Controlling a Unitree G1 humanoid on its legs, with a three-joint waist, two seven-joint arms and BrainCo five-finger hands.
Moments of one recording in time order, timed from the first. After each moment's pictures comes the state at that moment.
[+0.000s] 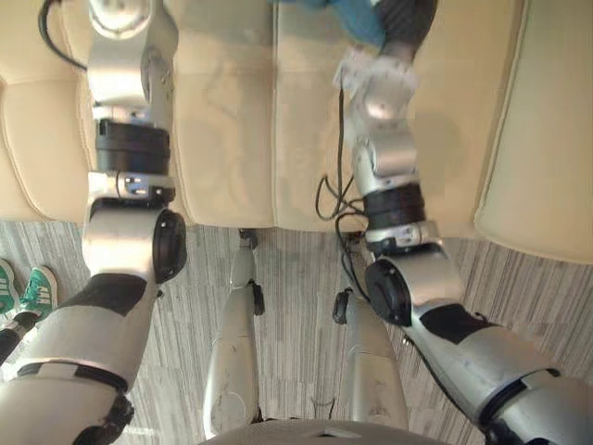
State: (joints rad) left arm -1.32 0.30 0.23 0.52 -0.18 0.07 0.58; right arm -1.12 0.01 -0.14 0.45 0.01 -0.01 -0.57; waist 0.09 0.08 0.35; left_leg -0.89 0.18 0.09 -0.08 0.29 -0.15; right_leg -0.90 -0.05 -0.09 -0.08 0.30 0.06
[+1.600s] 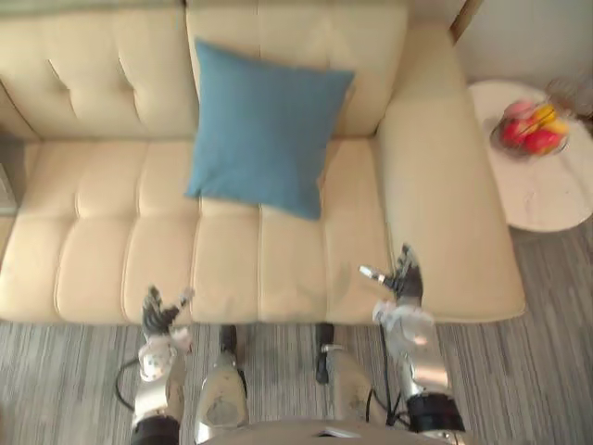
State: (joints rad) left arm 0.12 -0.02 0.24 0.49 -0.23 -0.02 0.23; right arm 0.04 -0.03 -0.12 0.30 0.07 -0.02 -0.22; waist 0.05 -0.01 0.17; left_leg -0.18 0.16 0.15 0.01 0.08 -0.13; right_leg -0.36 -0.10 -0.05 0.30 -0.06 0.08
